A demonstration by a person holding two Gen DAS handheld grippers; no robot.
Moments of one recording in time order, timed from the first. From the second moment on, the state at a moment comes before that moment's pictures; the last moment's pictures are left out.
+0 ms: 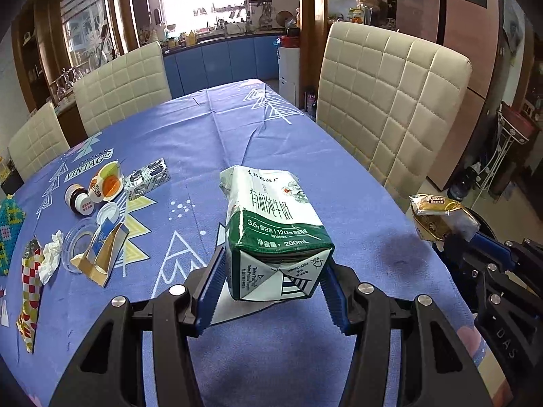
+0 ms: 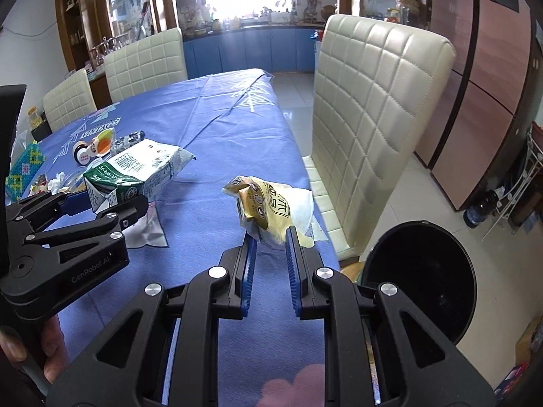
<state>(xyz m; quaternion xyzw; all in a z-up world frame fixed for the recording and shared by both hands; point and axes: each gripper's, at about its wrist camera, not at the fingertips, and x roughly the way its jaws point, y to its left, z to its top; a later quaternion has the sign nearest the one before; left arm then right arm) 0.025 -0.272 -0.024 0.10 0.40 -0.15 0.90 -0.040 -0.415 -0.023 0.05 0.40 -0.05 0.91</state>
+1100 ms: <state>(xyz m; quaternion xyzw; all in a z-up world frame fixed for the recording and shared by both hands) 0.010 -0.351 -0.028 0.14 0.39 -0.20 0.89 -0.065 -0.482 -0.027 0.09 0.39 -0.11 0.91</state>
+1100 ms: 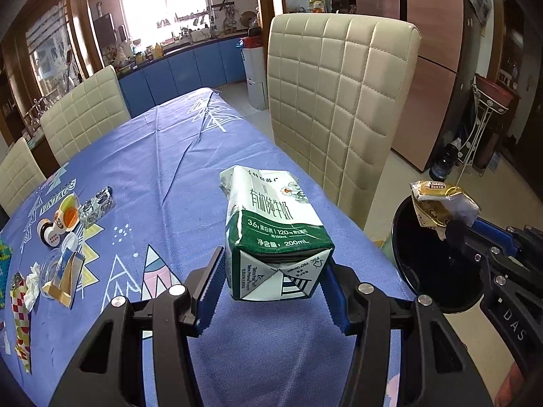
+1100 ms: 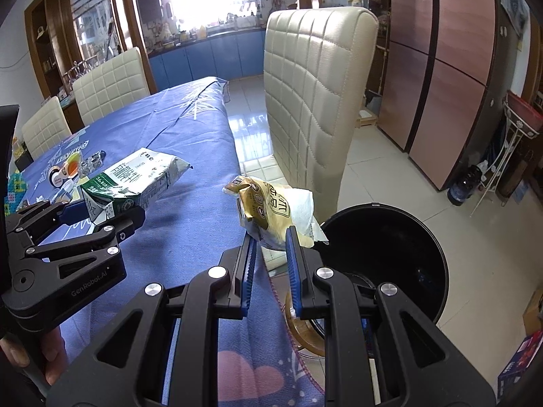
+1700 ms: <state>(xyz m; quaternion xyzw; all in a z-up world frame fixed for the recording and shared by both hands) -0.007 -0.422 -0.017 0.18 0.36 -0.26 0.88 -0.086 -0.533 -0.030 0.11 0.38 -0.18 0.90</state>
